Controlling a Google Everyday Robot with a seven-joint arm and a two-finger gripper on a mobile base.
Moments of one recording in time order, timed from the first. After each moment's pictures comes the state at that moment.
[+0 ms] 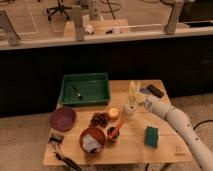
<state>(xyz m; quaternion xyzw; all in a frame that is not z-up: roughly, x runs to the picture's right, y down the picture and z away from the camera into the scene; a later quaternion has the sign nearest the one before) 0.194 0.028 0.805 0.38 -0.09 -0.56 0.73</state>
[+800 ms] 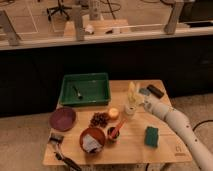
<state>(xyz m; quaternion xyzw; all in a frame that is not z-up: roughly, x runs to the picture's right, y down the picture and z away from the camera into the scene) 0.190 0.031 0.805 0.38 -0.08 -0.57 0.72</state>
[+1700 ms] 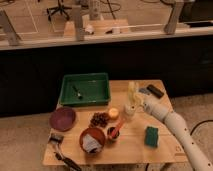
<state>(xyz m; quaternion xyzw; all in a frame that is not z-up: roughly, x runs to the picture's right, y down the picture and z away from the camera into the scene) 0.193 0.030 0.812 0.42 -0.02 -0.64 0.65</state>
